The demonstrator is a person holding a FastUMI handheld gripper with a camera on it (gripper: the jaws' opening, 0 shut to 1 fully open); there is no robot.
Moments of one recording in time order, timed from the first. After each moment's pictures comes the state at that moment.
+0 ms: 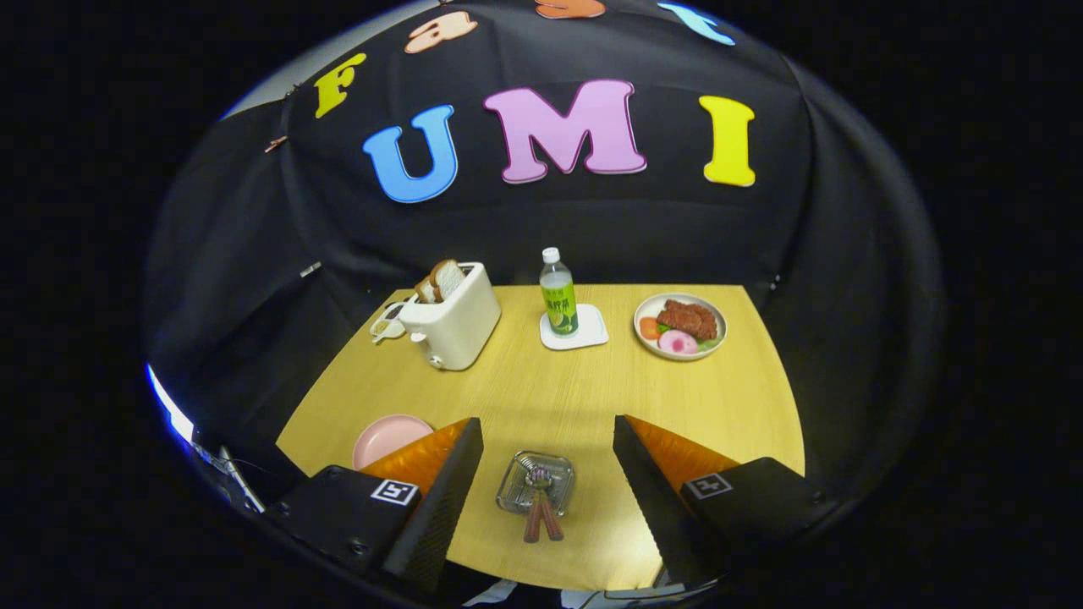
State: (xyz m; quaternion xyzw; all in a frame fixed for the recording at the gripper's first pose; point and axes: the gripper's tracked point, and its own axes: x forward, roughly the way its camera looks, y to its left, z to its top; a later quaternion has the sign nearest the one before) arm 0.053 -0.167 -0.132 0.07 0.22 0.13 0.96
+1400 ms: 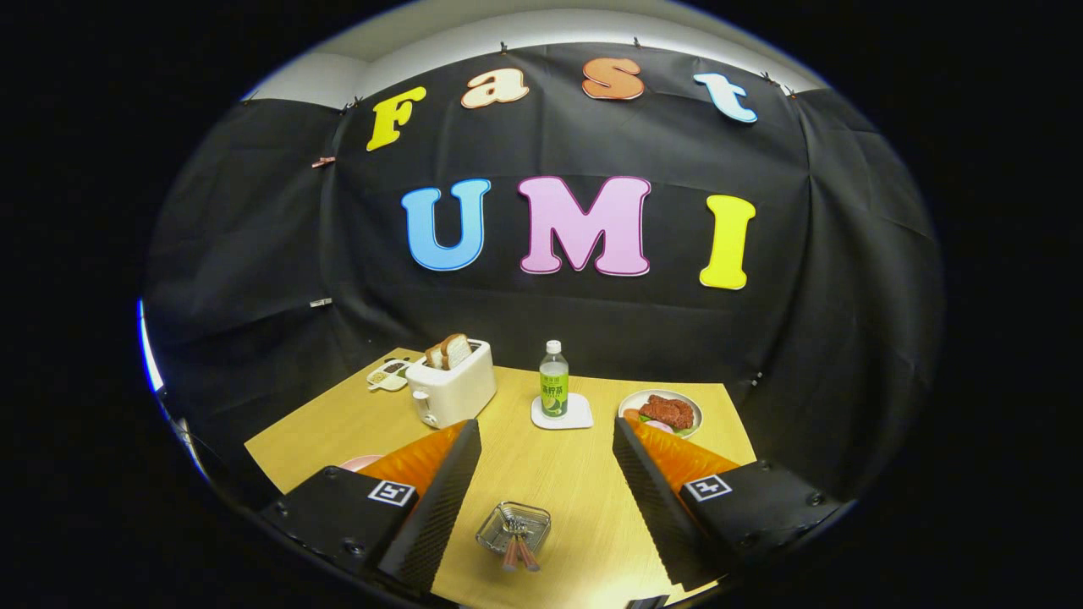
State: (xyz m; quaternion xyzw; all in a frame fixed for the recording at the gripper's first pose) arm 0.040 -0.169 -0.084 0.03 0.08 0.12 0.99
